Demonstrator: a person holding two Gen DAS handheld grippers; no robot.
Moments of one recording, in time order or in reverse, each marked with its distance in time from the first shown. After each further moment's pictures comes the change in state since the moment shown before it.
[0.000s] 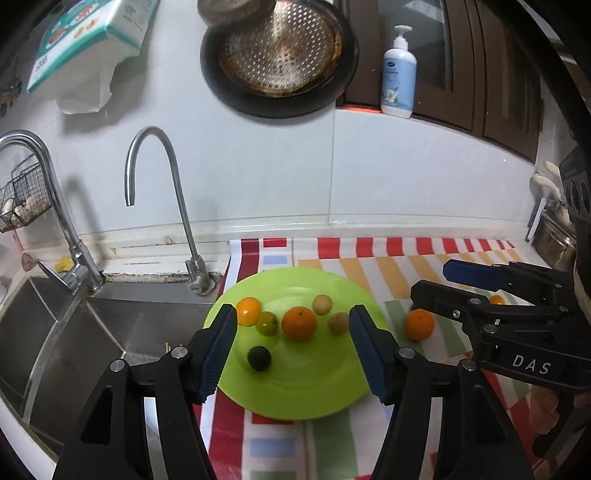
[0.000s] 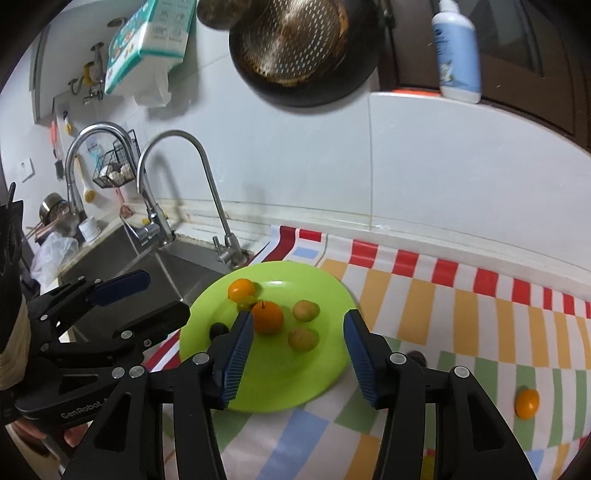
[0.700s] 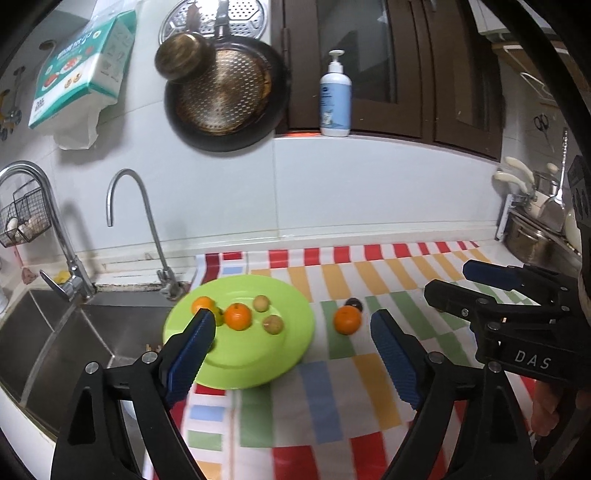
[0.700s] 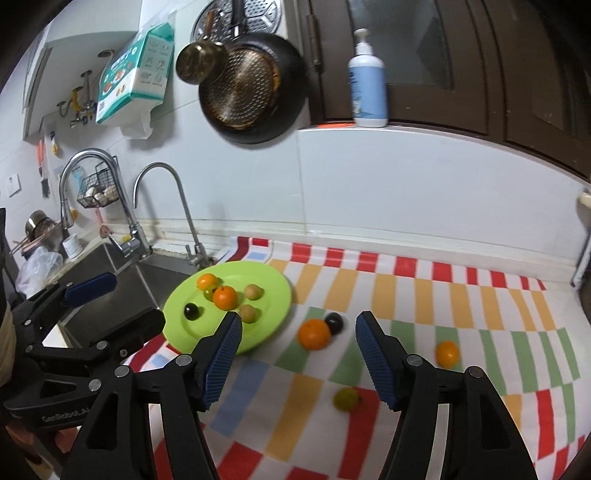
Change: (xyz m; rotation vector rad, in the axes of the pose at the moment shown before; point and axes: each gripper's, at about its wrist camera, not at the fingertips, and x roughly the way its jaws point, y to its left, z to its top) left arm -0.060 -0.081 -0.021 0.042 -0.083 -0.036; right arm -0.103 -0.042 -0.045 0.051 -0.089 -0.142
